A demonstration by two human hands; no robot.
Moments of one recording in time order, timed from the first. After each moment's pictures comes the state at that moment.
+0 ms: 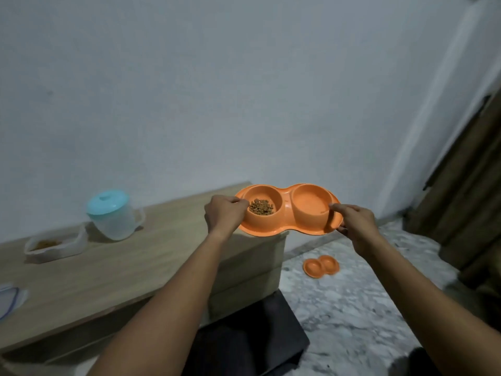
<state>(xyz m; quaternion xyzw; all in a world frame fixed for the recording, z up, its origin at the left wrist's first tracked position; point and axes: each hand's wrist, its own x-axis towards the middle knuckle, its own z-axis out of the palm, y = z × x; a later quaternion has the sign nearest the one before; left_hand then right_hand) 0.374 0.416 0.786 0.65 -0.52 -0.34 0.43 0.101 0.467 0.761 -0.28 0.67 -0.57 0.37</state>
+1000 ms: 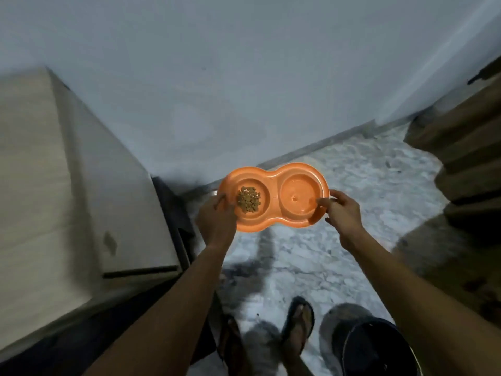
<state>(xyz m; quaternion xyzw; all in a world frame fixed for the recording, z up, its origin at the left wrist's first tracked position) -0.025 0.159 0.402 0.75 -0.40 -0.43 0.31 -0.267 0.193 0.420 -0.19 0.80 -0.37 0.44</state>
